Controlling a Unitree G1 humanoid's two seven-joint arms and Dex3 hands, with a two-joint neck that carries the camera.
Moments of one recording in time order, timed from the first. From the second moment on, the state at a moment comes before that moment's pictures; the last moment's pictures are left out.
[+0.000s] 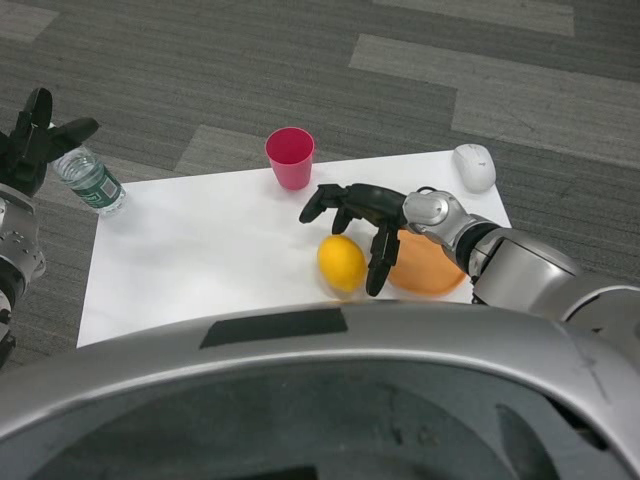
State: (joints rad) left arm -0.51 0.56 -0.62 1.11 -1.37 -0.60 -0.20; right arm -0.48 -0.26 0.76 1.26 0.20 -0.64 0.44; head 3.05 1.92
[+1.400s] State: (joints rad) left arm -0.51 0.56 -0.62 1.12 -1.37 -0.60 -0.20; right arm -0.47 -0.28 0.69 1.28 -0.16 -0.74 0.29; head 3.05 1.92
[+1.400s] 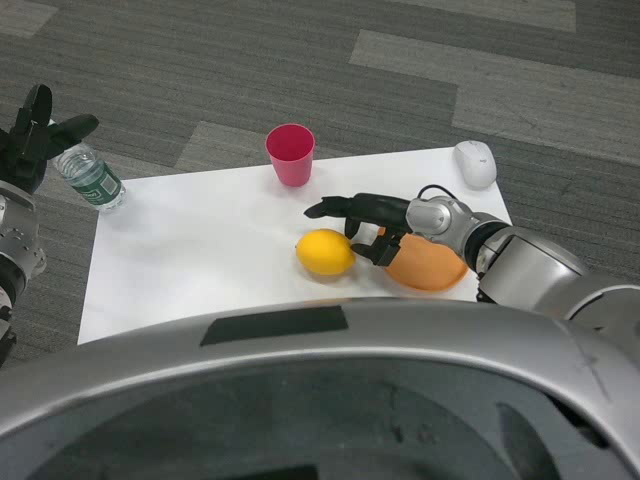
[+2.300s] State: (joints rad) left arm -0.51 0.56 -0.62 1.11 -1.37 -0.60 -0.20; right arm -0.35 -0.27 0.18 1.19 -0.17 -0.74 0.28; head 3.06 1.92
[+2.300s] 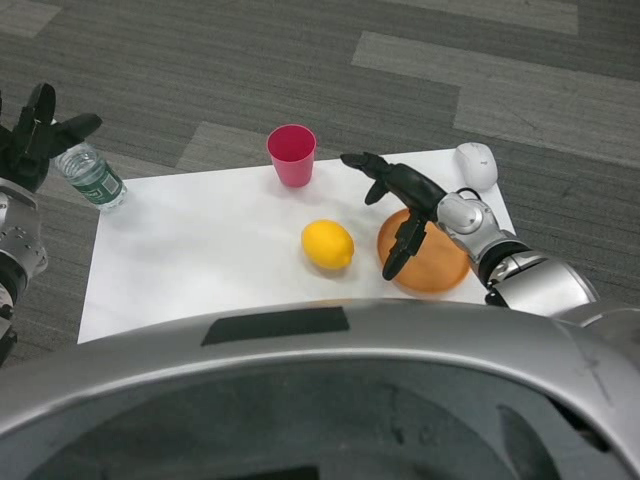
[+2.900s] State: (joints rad) left arm -0.51 0.56 -0.62 1.11 -1.37 -0.60 -0.20; right arm -0.25 -0.26 0.12 0.87 -0.49 -0.74 0.29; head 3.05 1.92
